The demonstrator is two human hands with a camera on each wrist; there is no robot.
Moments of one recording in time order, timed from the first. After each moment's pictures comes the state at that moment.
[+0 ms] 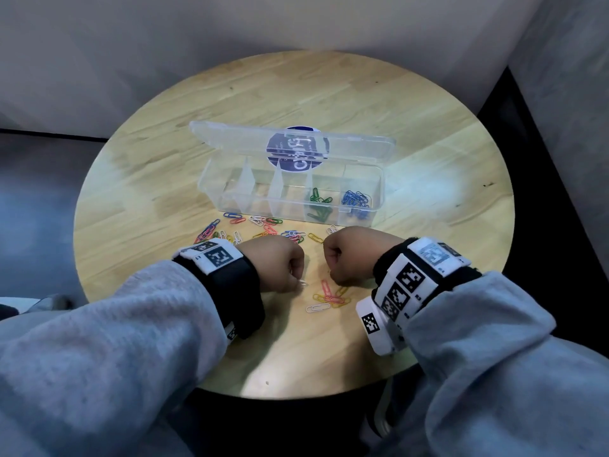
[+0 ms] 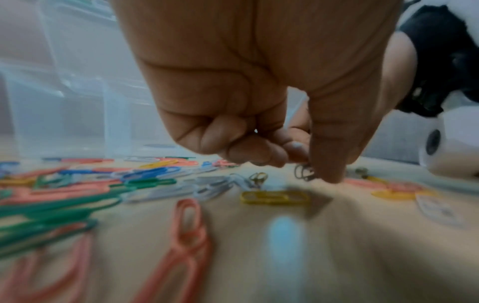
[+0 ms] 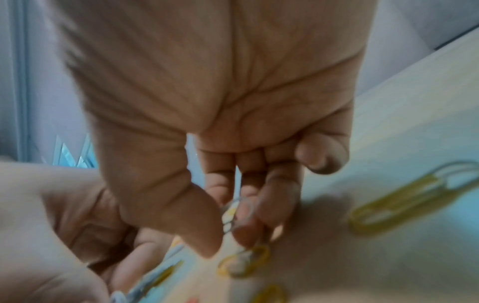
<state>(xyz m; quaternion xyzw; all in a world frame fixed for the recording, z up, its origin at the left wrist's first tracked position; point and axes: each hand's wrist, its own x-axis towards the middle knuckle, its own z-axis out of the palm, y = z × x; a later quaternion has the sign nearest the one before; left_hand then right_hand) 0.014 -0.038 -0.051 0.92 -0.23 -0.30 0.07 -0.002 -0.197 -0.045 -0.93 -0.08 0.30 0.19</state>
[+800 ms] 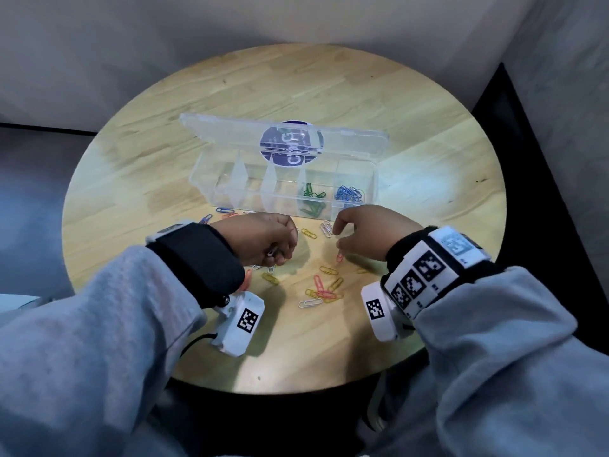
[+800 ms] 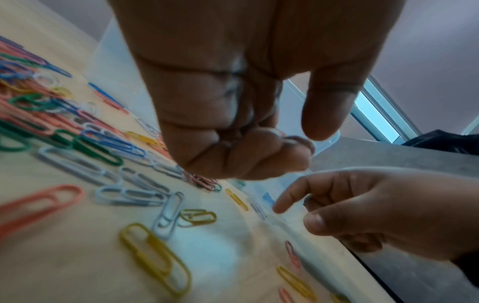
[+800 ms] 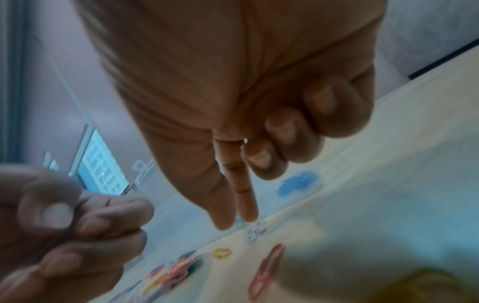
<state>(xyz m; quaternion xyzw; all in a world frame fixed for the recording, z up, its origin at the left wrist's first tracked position) 0.024 -0.039 -0.034 0.77 0.03 -0.40 0.49 -0.001 -0.223 -0.037 -0.95 0.02 0.23 0.21</state>
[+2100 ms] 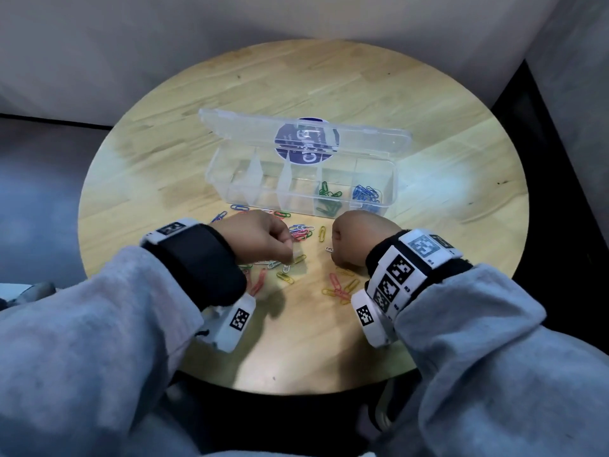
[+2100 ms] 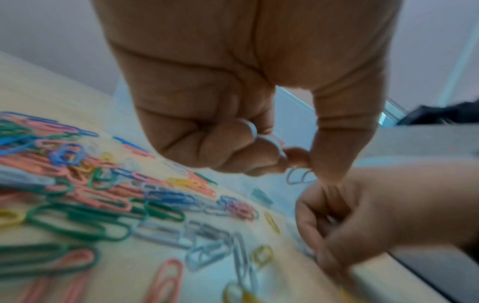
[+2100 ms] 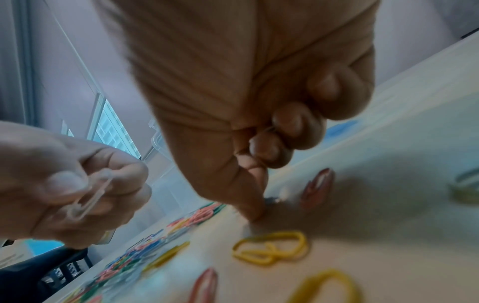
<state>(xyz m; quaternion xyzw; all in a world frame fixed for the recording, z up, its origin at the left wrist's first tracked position) 0.024 -0.010 -0.027 0.90 -0.07 -0.34 0.27 0.015 -0.182 -0.055 -0.96 -0.03 0.25 0.10</state>
